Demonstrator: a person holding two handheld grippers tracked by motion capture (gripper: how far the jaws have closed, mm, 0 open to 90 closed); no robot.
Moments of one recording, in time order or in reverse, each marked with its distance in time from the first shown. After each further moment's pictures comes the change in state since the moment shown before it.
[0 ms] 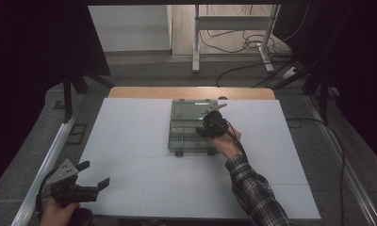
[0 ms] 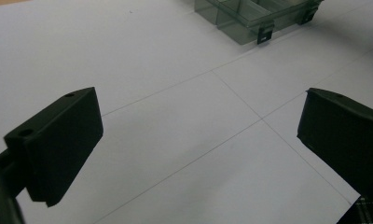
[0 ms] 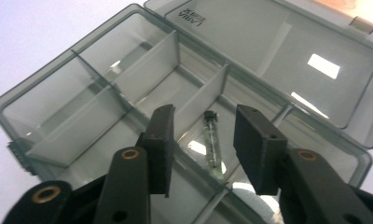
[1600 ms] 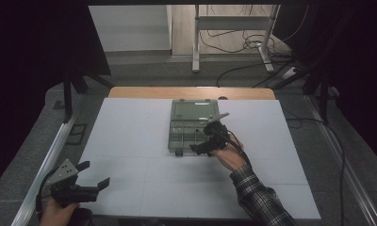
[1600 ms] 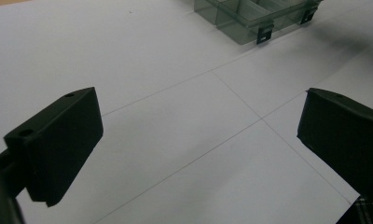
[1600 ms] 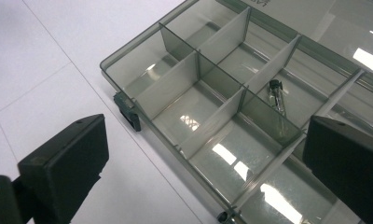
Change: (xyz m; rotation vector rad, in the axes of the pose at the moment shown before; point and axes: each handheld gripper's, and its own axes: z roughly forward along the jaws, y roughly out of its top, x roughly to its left) left arm 0.000 0.000 0.000 0.000 -0.001 0.001; right arm 0.033 -0.020 -0.033 0.003 0.115 -0.021
